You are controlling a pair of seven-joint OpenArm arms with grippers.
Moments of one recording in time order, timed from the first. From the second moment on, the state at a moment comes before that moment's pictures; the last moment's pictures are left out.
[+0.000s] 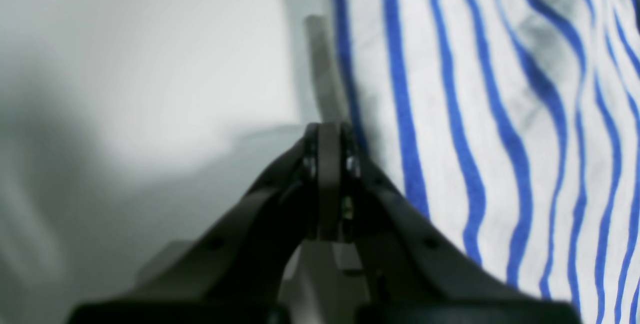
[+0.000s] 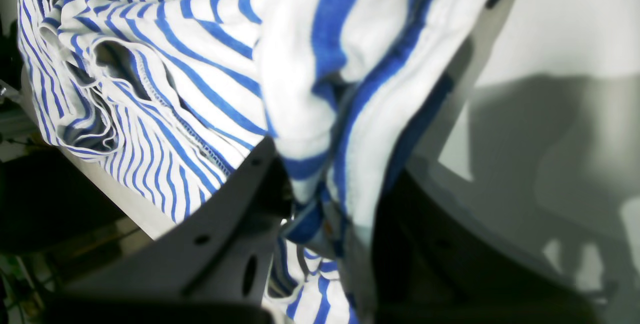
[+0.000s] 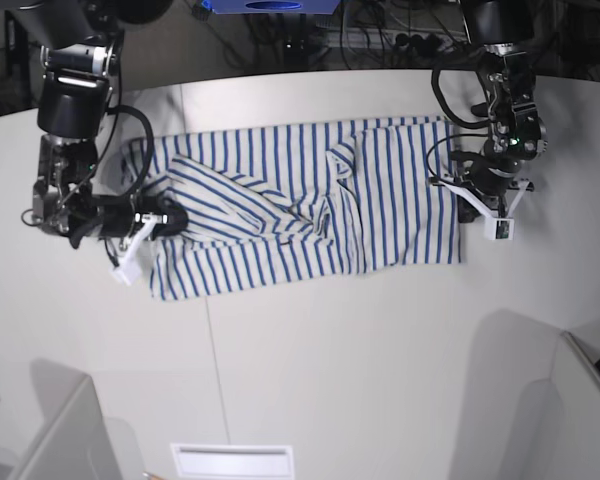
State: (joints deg) left arm 9.2 -11.8 -15.7 83.6 -15.1 -16.4 33.3; right arm 14.9 13.8 12.3 58.2 41.8 29.9 -73.3
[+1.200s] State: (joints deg) left arm 7.9 -9.4 -5.8 84.2 -15.6 -16.2 33.1; right arm 6.9 6.7 -9.0 103.9 39.3 -3.1 -78.3
